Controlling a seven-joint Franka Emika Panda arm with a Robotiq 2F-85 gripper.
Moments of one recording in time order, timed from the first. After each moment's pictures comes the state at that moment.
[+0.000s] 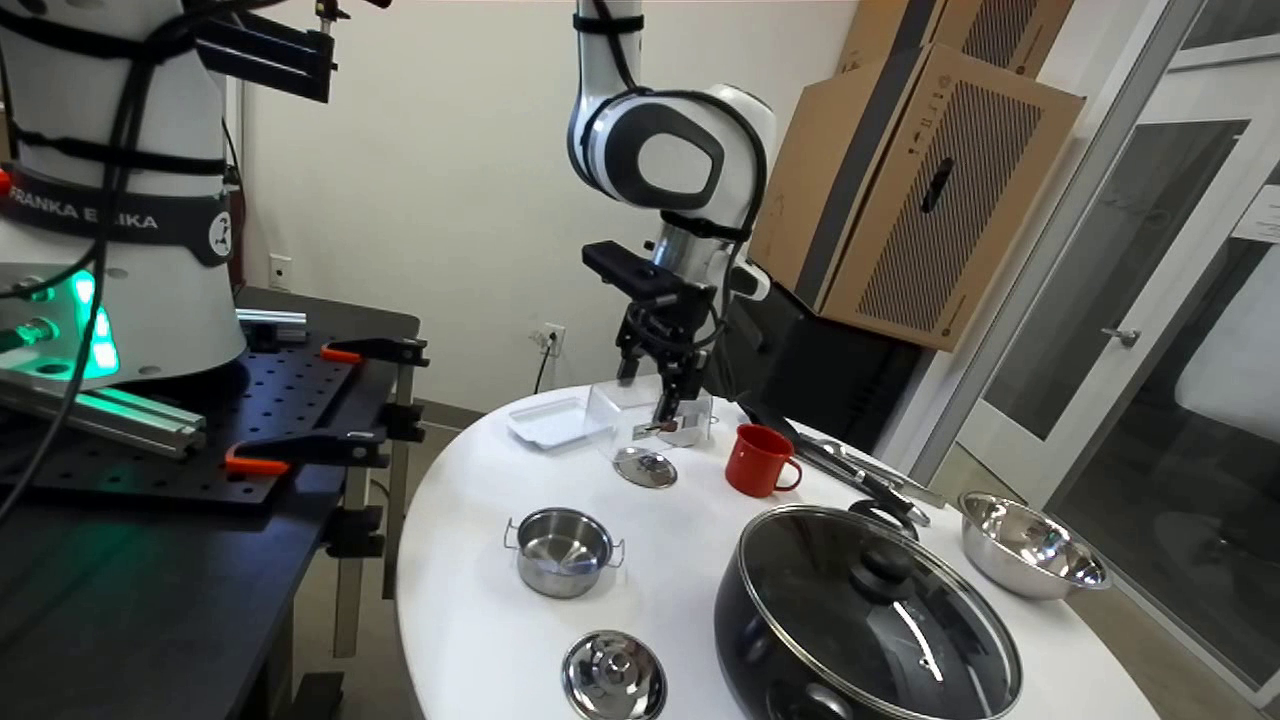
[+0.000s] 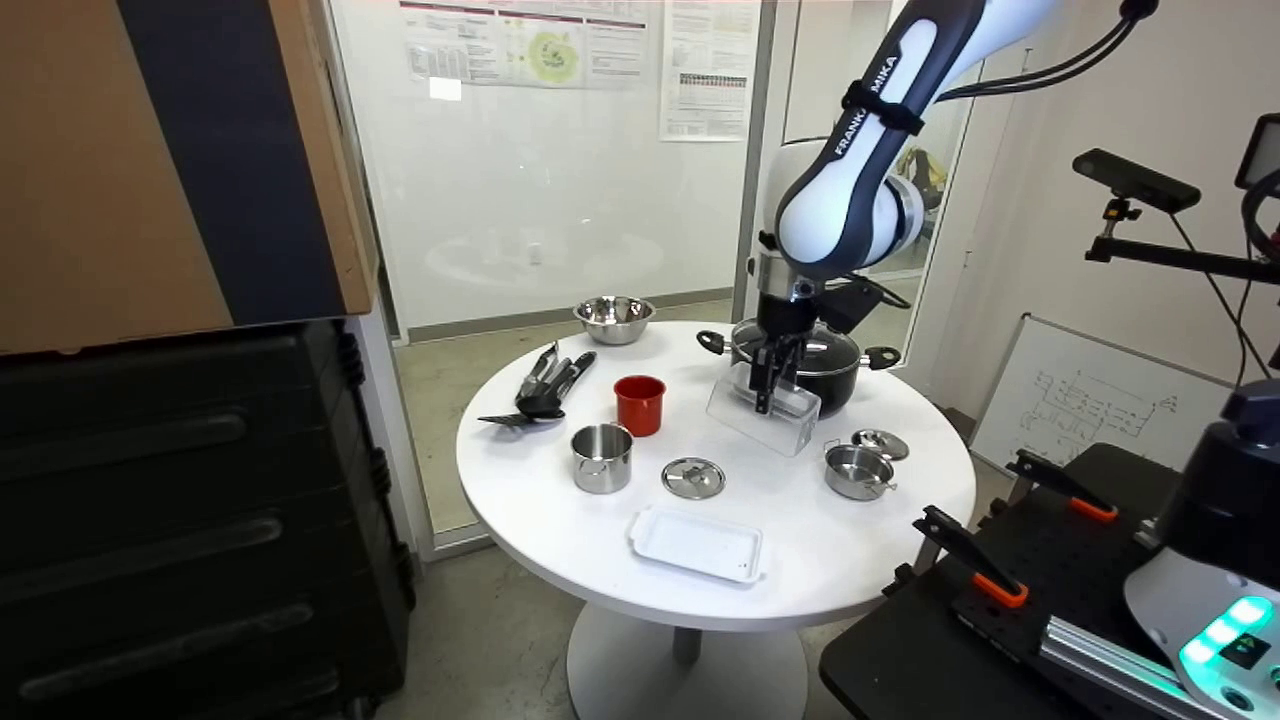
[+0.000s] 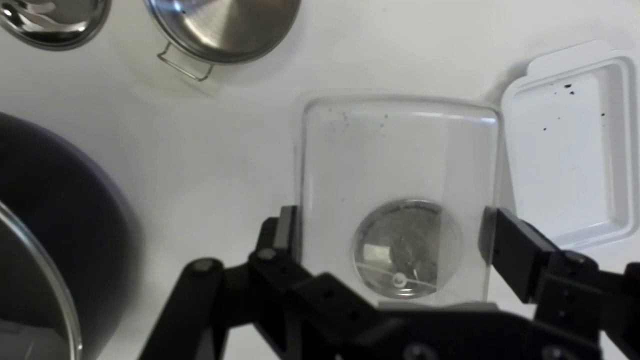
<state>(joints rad) -0.06 0.35 0.12 -2.45 -0.12 2.78 -0.21</state>
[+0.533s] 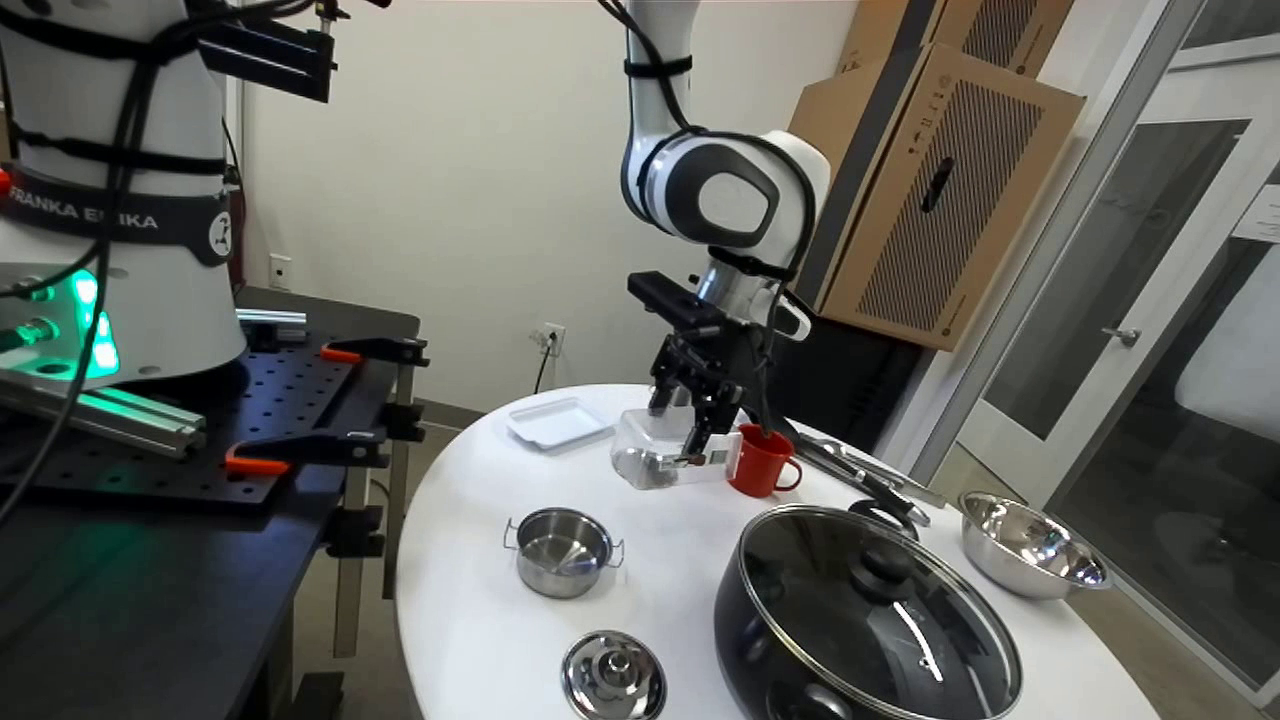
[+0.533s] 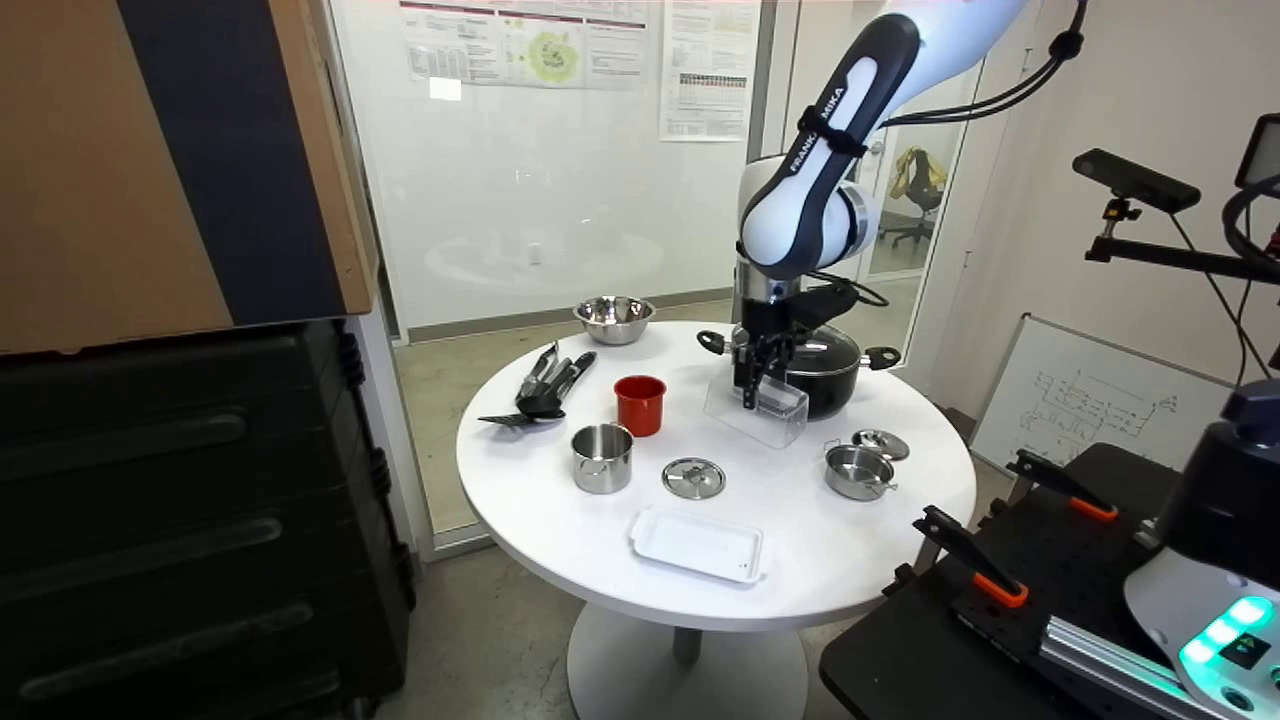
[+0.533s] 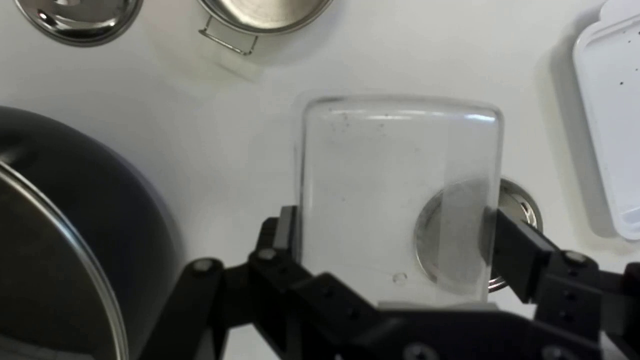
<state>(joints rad) -0.03 0.51 0.05 -2.22 -0.12 2.64 -0.16</state>
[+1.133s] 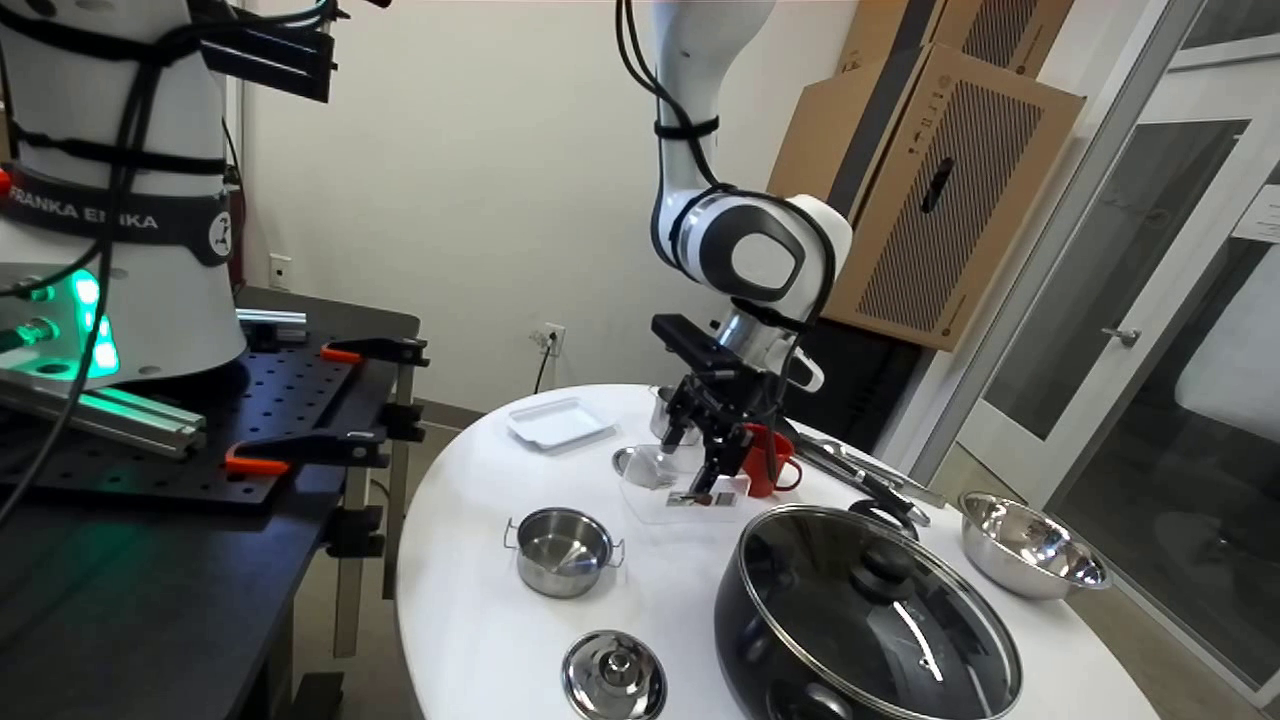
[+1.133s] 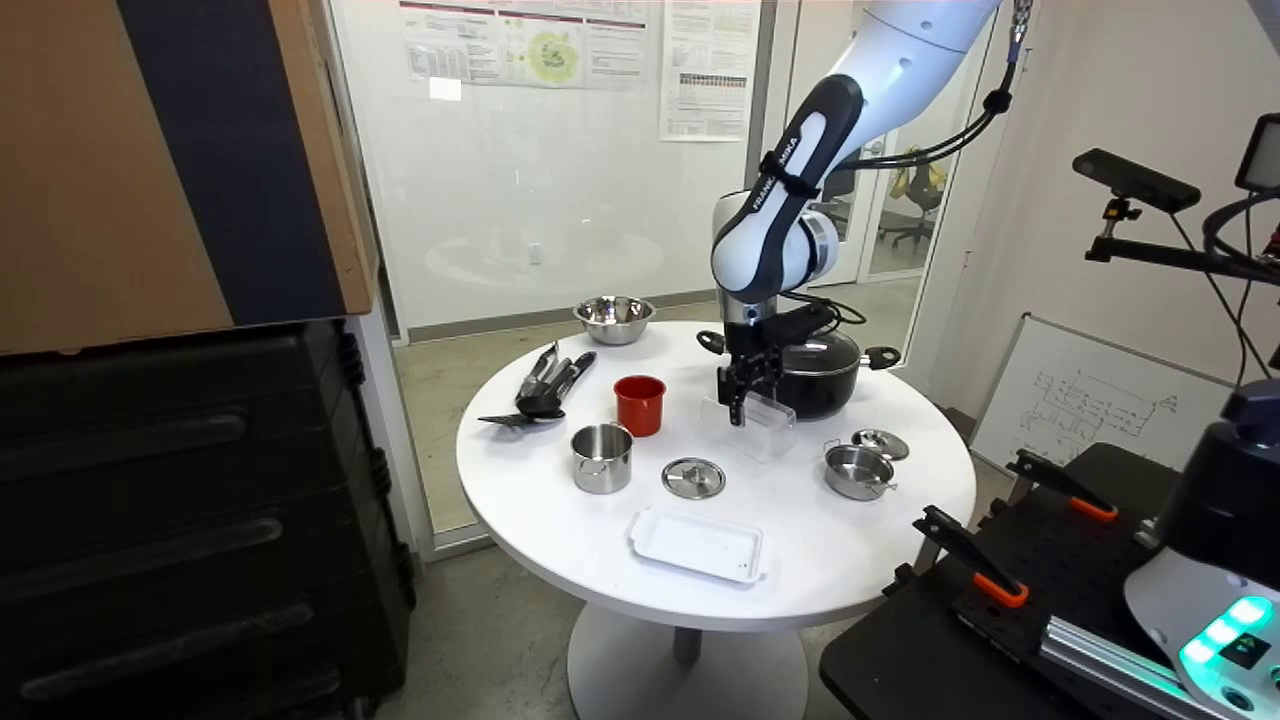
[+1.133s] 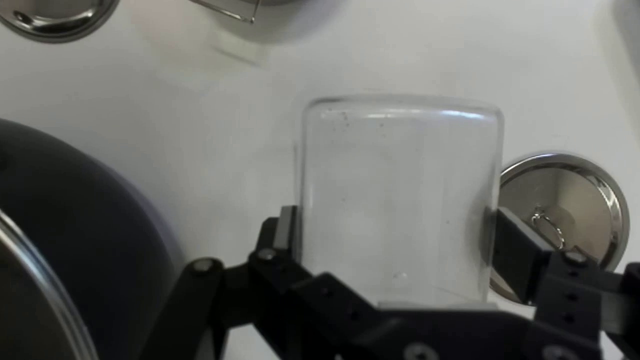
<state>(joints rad) 0.00 0.70 0.02 -2.01 -0.12 2.53 -0.07</state>
